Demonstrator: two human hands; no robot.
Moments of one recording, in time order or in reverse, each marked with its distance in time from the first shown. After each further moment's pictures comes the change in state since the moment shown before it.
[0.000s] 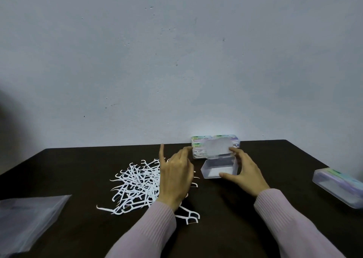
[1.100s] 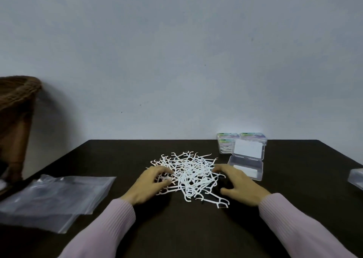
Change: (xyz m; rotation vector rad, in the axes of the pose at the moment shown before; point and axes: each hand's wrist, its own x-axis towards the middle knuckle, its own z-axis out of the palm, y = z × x) left_hand -0.048 -0.127 -0.094 -0.279 -0.700 -0.253; right_hand -0.037 -0.051 0.050 -0.247 -0.462 -0.349
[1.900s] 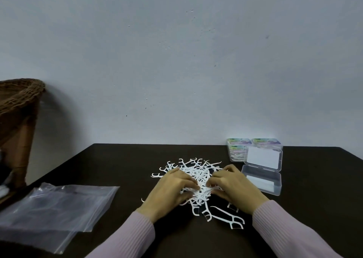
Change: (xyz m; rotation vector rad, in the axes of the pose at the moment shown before) left_hand 0.026 0.022 0.015 0.287 0.114 0.418; right_hand 0.046 -0.011 0.014 -0.509 0.156 -0.364
